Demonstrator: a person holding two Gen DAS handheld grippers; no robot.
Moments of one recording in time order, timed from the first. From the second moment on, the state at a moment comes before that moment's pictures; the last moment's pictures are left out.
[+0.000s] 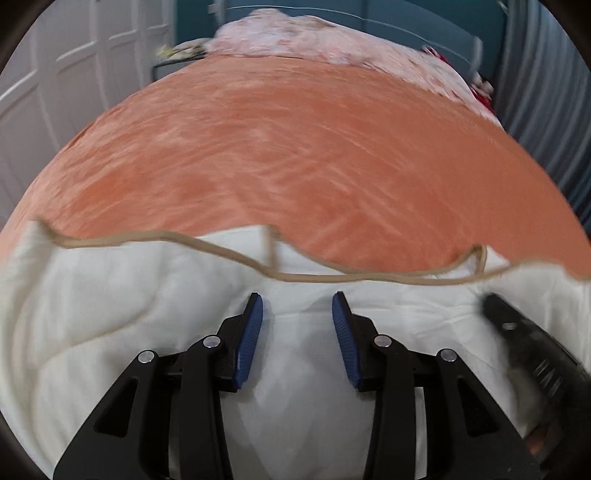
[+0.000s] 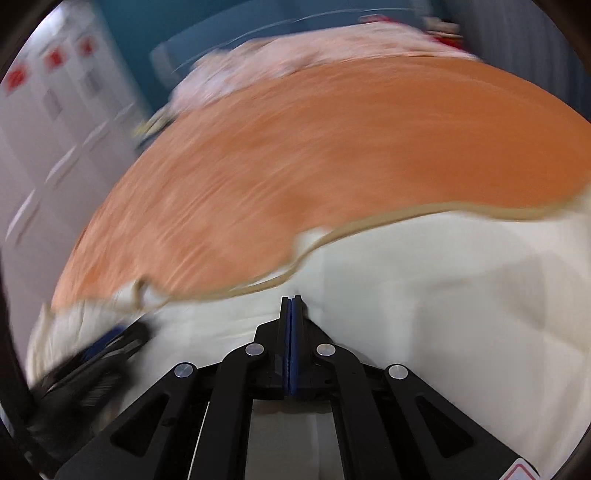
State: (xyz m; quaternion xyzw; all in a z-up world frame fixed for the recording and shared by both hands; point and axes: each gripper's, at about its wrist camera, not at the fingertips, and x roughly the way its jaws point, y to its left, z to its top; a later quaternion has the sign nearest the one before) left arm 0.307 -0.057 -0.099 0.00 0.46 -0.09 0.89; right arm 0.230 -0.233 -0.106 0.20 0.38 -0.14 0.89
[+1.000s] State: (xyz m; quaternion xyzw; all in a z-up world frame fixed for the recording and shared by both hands) left arm 0.126 0.173 -0.076 -0.22 0.48 0.02 0.85; right arm 0.092 -0.103 -0.097 0.13 0.46 -0.03 0.88
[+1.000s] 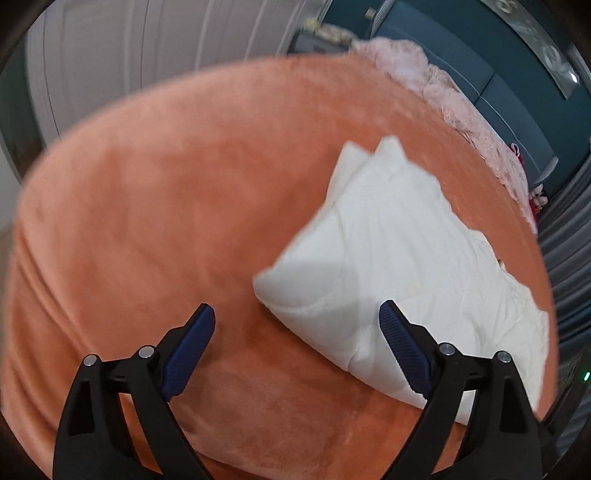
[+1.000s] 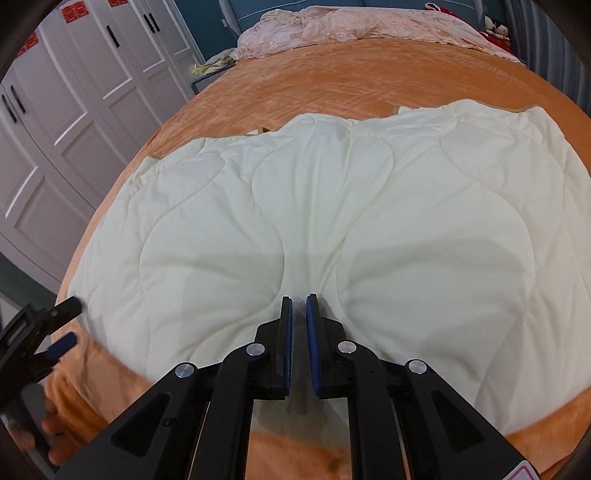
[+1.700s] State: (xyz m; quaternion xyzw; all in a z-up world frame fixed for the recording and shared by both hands) left arm 0.116 0.128 0.009 -0.27 0.44 -0.15 0.85; right arm 0.076 -0.087 -0.097 0.13 0.50 -0.02 0.86
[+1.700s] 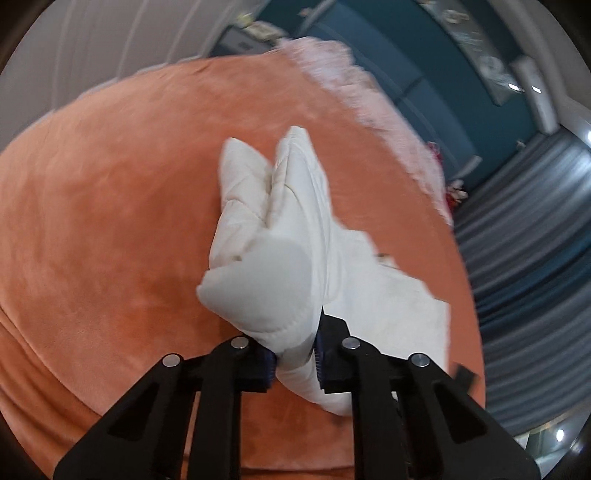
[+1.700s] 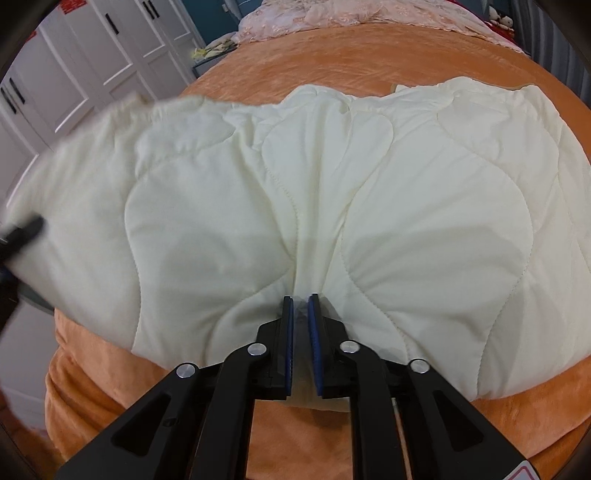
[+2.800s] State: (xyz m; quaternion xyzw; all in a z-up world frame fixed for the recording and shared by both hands) left arm 0.057 -0.122 -0.002 0.01 0.50 -0.28 0.82; right arm -0.068 -0.198 -0.005 0.20 0.46 -0.06 0.86
